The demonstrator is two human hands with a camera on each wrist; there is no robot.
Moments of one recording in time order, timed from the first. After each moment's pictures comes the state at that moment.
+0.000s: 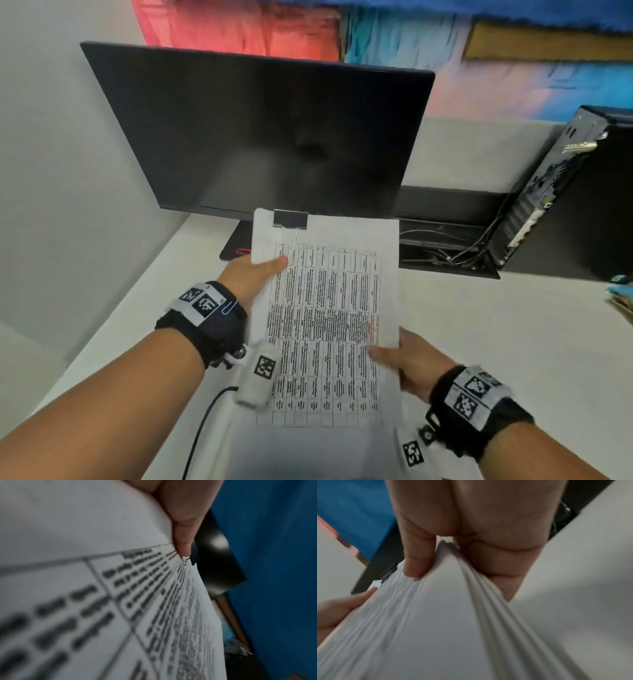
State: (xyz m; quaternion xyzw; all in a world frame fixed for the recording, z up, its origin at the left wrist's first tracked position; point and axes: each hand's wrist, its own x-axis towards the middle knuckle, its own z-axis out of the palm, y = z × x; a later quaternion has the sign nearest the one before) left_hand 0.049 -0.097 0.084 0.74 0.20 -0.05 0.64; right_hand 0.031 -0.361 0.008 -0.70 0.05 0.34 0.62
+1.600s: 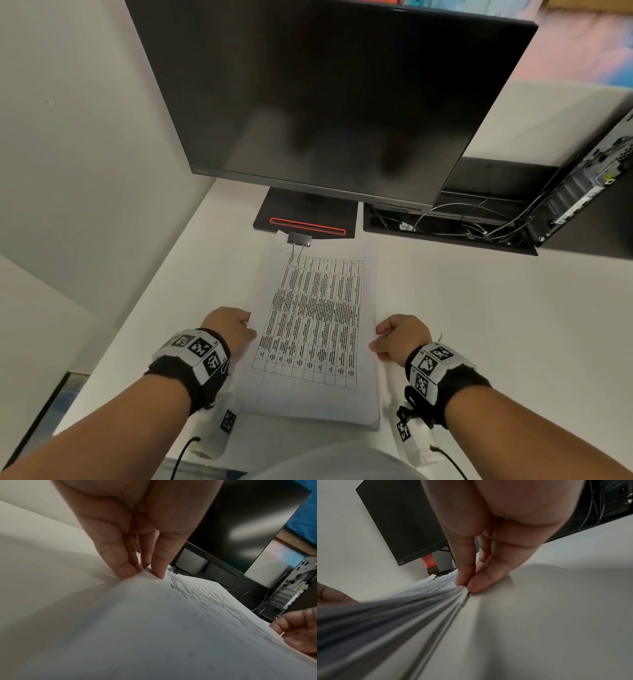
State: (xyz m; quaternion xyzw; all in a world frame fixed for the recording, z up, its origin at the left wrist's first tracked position) left_hand -0.013 0.013 -0.023 0.91 0.24 -0.20 0.28; right_hand 0.025 -0.267 -0.023 -0.86 0.16 0.27 0.41
